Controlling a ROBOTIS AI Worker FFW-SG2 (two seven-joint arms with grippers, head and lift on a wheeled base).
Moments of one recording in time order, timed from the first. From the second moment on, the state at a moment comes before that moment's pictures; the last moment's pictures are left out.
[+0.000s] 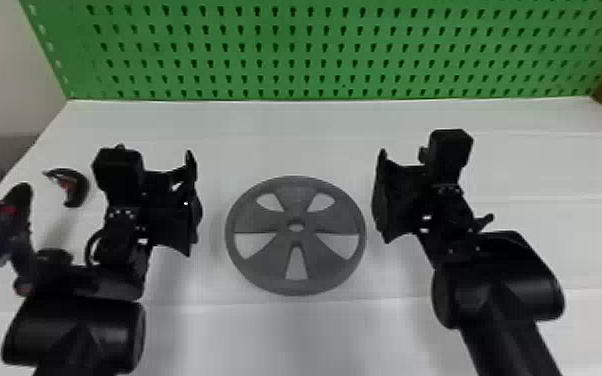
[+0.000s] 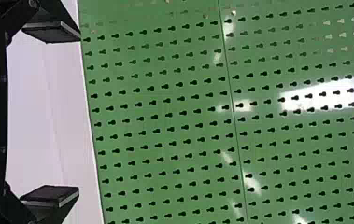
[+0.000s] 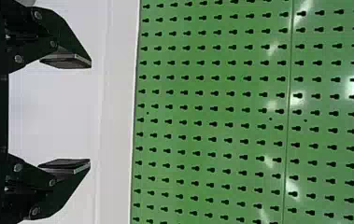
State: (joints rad) left arm -0.03 0.08 -0.04 -1.59 -0.06 -0.04 0.08; right arm -0.18 -0.01 0.08 -1.53 0.00 0.25 -0.03
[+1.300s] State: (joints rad) left arm -0.05 0.09 -0.06 -1.59 -0.07 -0.03 0.08; right arm -0.75 -0.08 0.08 -1.34 -0.12 1.56 -0.04
